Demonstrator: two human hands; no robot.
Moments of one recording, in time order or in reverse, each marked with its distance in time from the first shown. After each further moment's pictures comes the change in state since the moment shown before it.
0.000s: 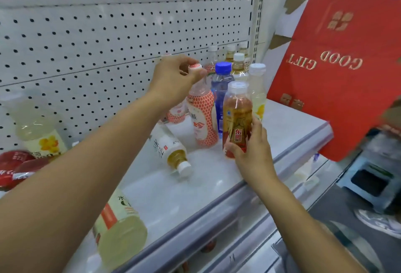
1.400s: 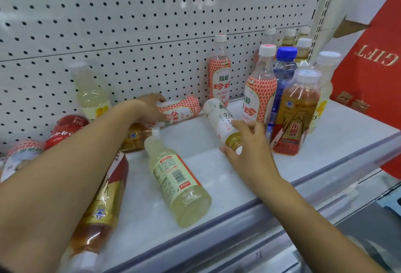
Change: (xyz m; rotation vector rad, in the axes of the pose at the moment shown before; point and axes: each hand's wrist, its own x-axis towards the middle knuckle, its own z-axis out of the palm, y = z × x) left_hand -0.021 -0.183 -0.093 0.546 -0.436 -0.606; right_hand -0.024 -0.047 0.073 -0.249 -0.254 -0.221
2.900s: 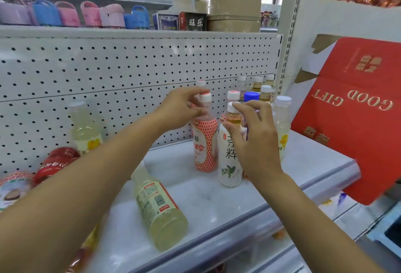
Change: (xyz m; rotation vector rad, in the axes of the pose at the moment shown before) left_hand -0.068 0.124 -0.026 -0.423 0.323 0.621; right_hand 0.027 -0.025 -0.093 0.029 0.561 -0.396
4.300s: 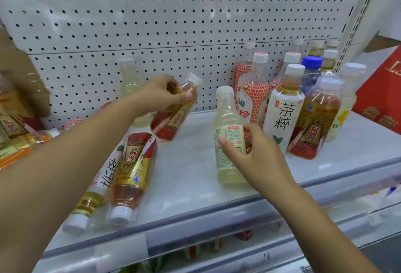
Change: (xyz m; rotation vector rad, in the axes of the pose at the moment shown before) left_hand -0.084 -0.101 -0.070 0.106 0.032 -0.380; right_hand -0.078 -0.050 0.029 0.160 -0.640 0.370
